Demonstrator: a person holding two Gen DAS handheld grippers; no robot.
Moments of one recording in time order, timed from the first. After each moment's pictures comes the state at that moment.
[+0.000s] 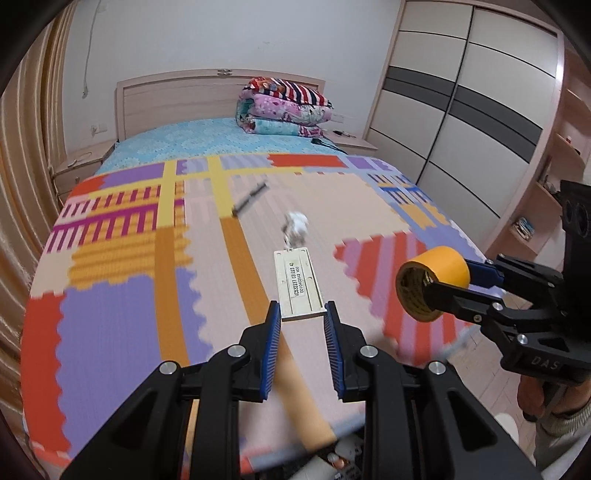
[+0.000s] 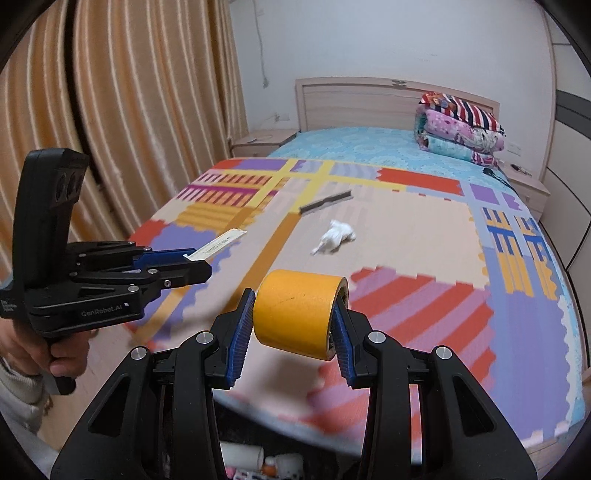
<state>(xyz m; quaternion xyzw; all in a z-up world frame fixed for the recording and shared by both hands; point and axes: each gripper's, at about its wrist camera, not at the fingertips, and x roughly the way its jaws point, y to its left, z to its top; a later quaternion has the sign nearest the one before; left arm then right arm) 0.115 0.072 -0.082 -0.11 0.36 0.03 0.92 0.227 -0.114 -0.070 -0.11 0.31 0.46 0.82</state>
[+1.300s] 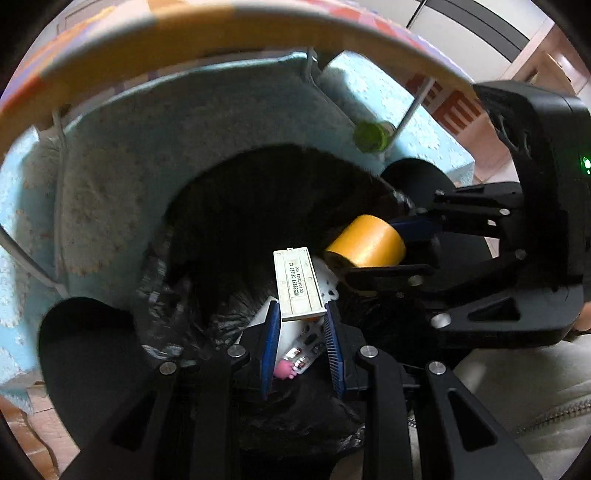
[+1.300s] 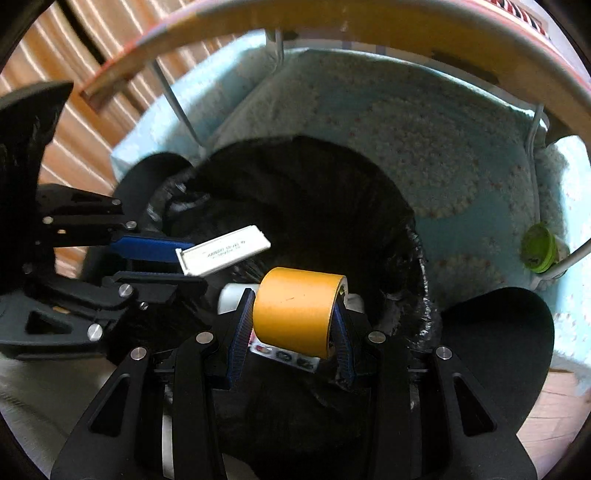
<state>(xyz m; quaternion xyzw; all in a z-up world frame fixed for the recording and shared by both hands) 0.039 -0.015 -0.264 -0.10 0.56 -0.07 0.82 0.140 -0.117 -0.267 -0.22 0.52 0.45 0.69</state>
